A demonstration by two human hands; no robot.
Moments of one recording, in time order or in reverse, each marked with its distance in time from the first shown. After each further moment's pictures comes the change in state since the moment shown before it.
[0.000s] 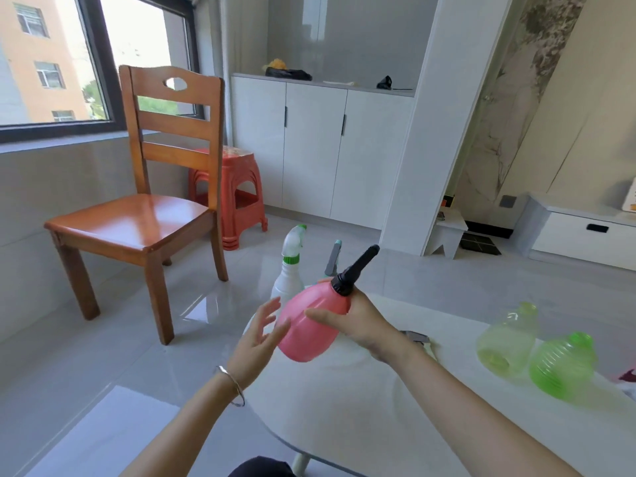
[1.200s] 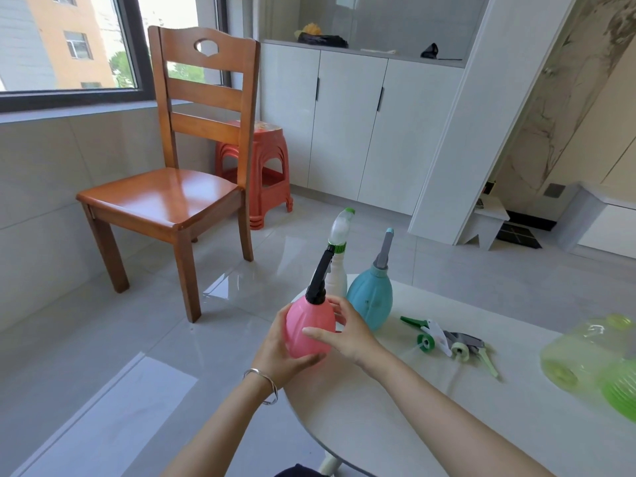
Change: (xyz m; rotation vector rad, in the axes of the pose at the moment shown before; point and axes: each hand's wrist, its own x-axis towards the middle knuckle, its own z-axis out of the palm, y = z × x) left_hand 0.025 -0.088 -0.024 0.137 0.106 0.011; right_hand 0.062 0.085 0.074 -0.122 0.004 0.121
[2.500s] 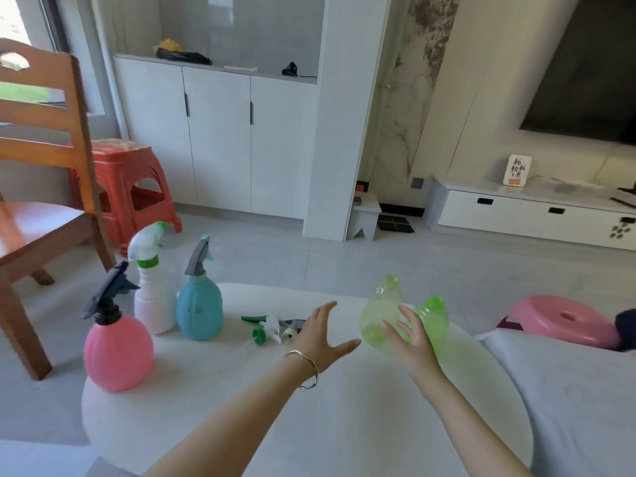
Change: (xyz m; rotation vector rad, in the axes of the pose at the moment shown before) left_hand 0.004 0.158 0.305 0.281 -0.378 0.216; right_hand -0.188 0.092 -0.305 0.108 0.726 0.078
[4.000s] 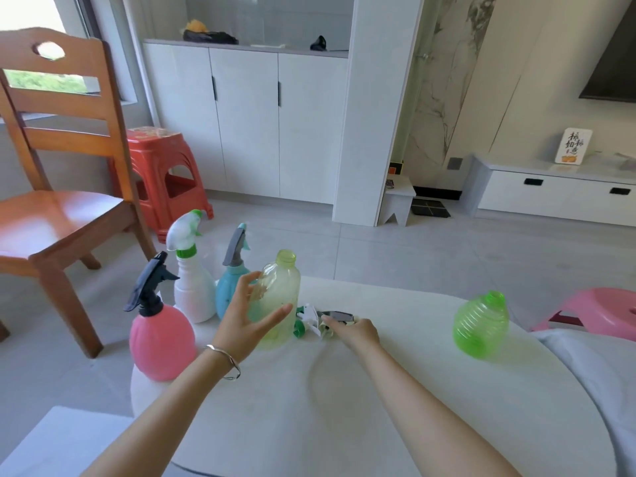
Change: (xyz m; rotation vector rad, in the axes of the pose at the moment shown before) left_hand -0.051 -0.067 -0.142 -0.260 0.310 -0.057; right_hand 0.032 0.013 0.162 -0.304 -0.160 0.457
